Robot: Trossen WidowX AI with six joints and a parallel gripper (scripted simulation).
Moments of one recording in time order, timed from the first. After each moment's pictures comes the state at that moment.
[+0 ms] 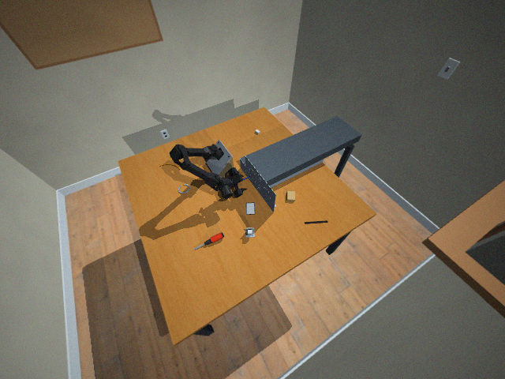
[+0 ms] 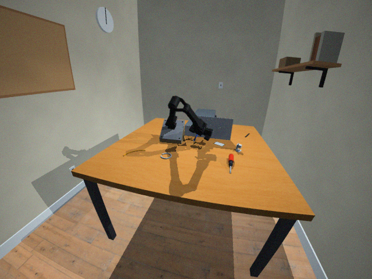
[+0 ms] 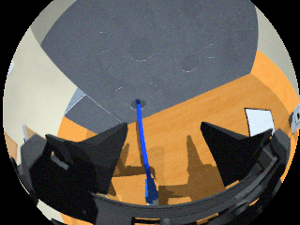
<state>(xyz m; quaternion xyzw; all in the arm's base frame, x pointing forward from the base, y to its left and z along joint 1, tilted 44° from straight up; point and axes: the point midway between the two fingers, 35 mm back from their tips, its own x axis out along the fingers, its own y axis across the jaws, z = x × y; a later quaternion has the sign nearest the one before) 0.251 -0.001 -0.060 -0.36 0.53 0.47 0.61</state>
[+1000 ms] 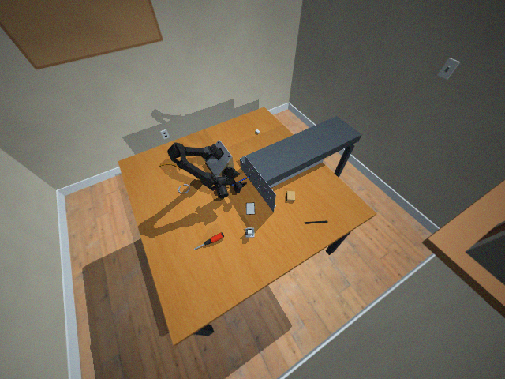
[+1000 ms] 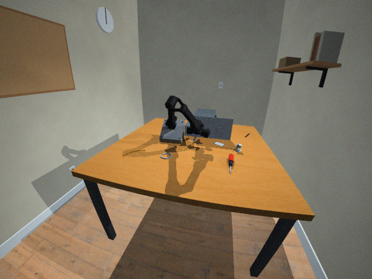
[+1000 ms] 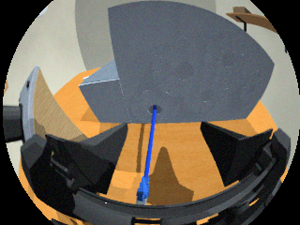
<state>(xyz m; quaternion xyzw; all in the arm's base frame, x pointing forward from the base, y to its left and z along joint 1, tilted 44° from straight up) 0.232 0.008 -0.044 -0.43 0.38 0.60 0.56</state>
